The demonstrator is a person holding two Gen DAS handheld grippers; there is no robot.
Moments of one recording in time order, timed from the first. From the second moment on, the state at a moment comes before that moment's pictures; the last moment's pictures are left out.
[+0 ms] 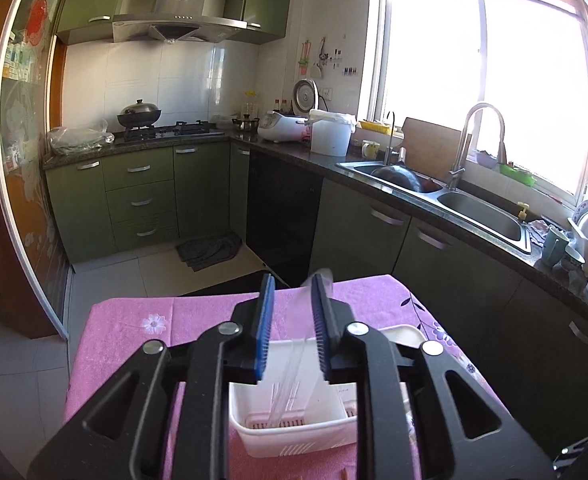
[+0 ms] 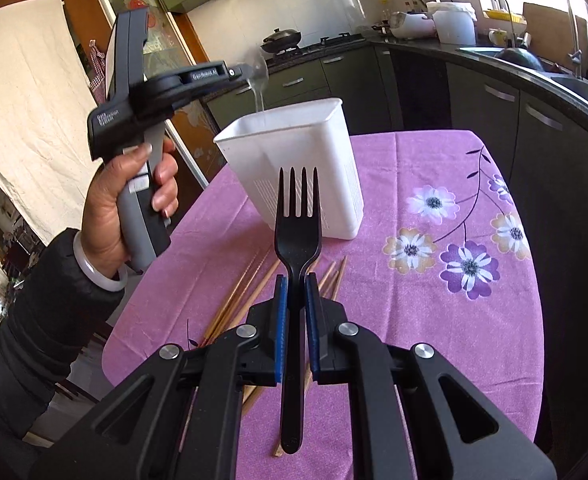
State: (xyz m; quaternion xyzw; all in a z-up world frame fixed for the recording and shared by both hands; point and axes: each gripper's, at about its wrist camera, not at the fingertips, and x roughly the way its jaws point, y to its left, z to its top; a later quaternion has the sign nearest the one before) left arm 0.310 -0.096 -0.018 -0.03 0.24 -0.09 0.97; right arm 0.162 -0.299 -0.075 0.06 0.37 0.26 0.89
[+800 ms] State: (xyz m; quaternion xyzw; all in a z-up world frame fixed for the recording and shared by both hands) left arm 0.207 -0.043 -0.015 -0.04 0.28 -0.12 0.95; right arm 0.319 -0.228 0.031 0.05 0.20 0.19 0.96
